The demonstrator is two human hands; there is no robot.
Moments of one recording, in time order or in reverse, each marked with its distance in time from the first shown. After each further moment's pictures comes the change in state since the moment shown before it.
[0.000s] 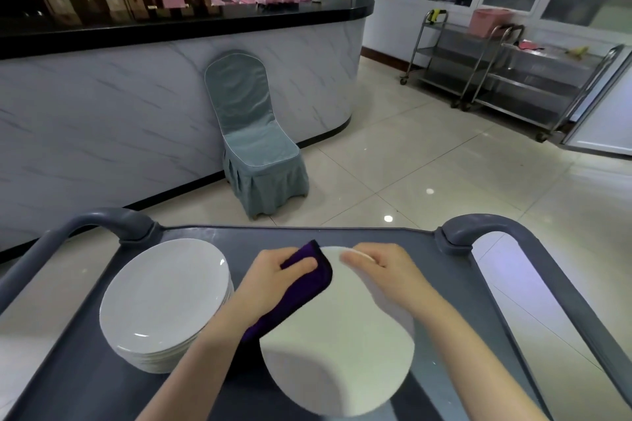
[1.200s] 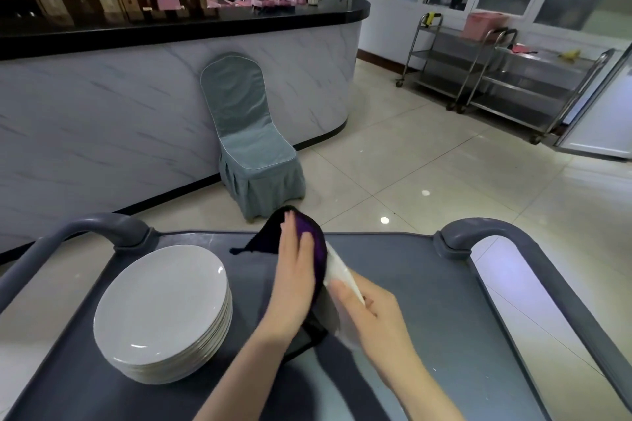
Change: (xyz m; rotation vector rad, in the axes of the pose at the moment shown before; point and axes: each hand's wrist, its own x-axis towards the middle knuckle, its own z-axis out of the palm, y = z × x) left_hand 0.013 0.024 0.047 -0.395 0.284 0.048; right_hand -0.047 -0.022 0.051 0.406 0.161 -0.027
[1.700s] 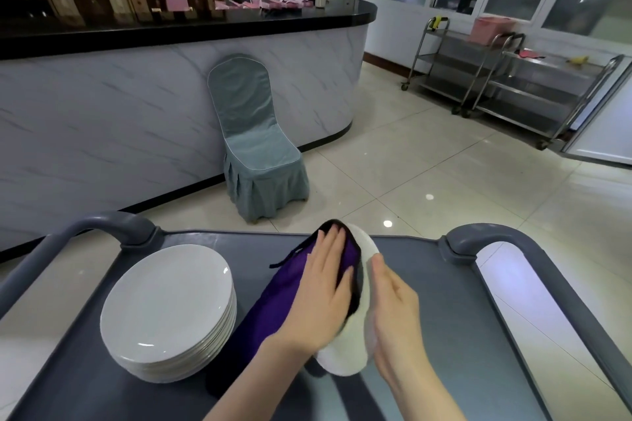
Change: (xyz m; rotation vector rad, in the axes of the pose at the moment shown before) left_hand -0.017 -0.011 0.008 0.526 -0.289 0.282; right_hand 0.014 -0.007 0.009 0.390 0.394 0.276
